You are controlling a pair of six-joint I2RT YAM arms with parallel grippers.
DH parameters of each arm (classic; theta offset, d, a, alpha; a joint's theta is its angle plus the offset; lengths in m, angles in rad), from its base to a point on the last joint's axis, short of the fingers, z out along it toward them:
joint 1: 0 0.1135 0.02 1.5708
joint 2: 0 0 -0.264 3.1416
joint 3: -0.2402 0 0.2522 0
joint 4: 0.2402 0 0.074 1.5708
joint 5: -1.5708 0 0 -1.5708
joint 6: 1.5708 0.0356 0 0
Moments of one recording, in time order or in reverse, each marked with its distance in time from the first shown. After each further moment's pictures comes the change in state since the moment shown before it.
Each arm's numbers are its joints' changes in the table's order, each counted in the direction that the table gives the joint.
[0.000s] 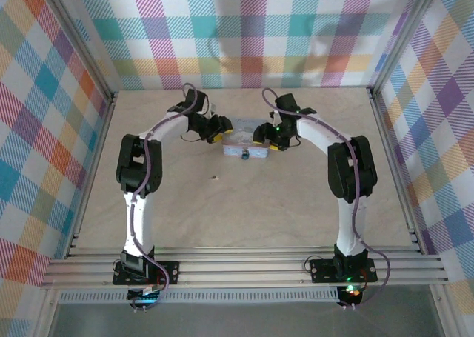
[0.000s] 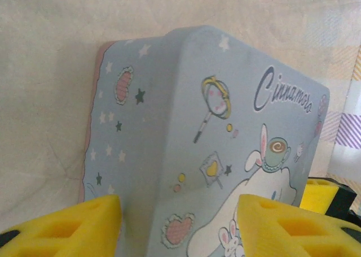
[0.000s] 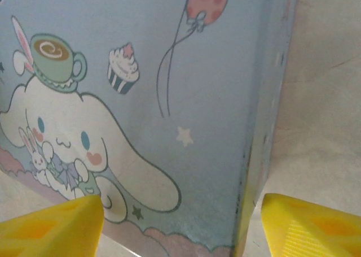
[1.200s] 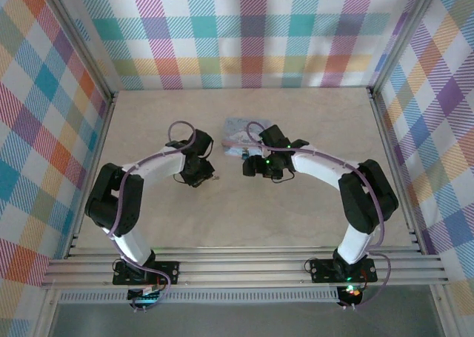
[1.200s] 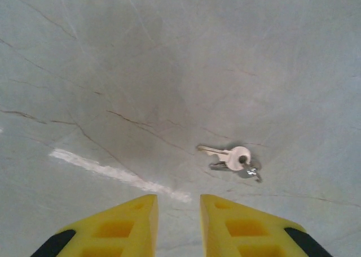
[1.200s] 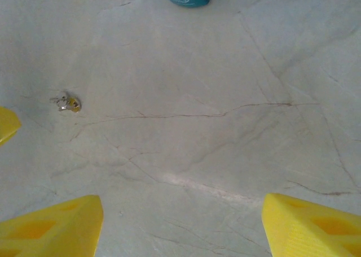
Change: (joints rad) left arm -0.178 0.473 0.669 0.077 0.503 -0.420; right arm 0.227 0.316 0.429 -0.148 -0.143 0.050
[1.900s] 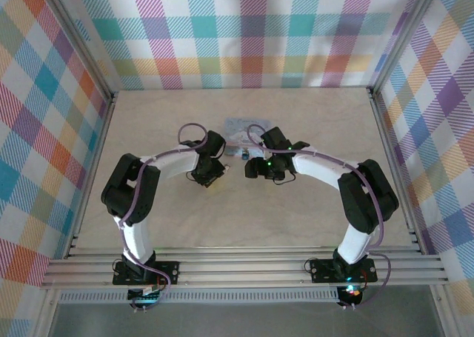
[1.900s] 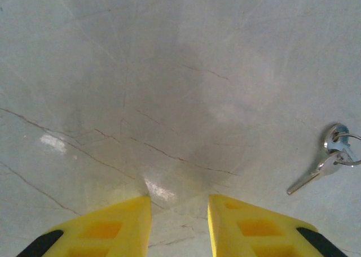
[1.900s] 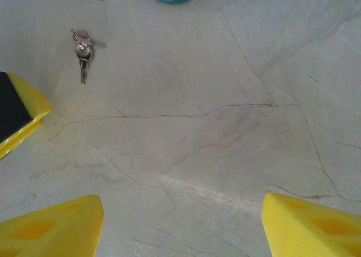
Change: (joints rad) left arm -0.054 -0.162 -0.101 -0.019 0.018 -0.129; right arm 0.000 0.000 0.034 -0.022 -0.019 -0.032
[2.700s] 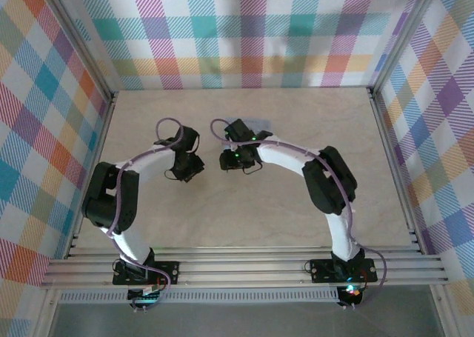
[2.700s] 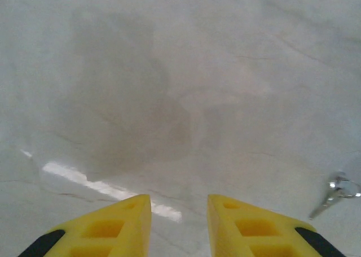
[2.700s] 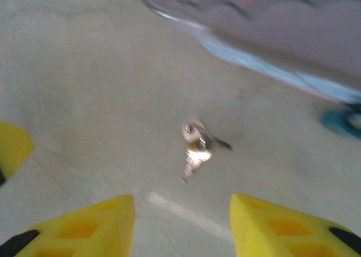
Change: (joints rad) left arm 0.196 0.169 0.149 -0.057 -0.035 0.225; right arm 0.157 -0.360 -0.471 0.077 -0.113 -0.045
